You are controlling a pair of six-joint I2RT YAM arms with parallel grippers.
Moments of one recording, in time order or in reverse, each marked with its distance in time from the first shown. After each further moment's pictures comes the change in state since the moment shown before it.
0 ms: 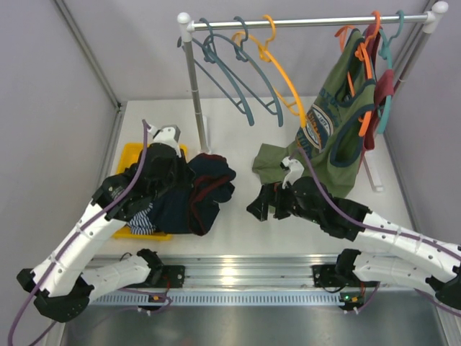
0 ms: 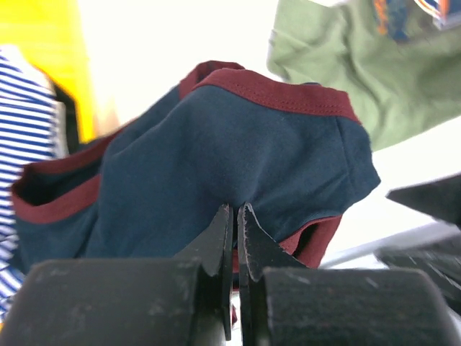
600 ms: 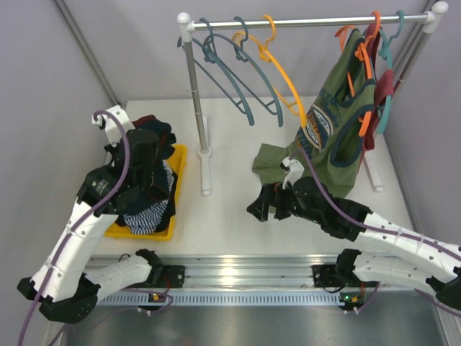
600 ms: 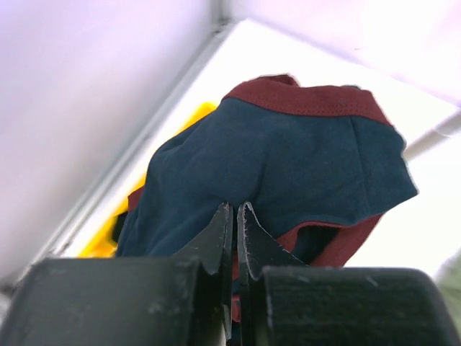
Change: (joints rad) left arm 0.095 0.040 0.196 -0.087 -0.734 0.008; right arm 0.000 -0.009 0.000 -0.003 -0.006 -0.008
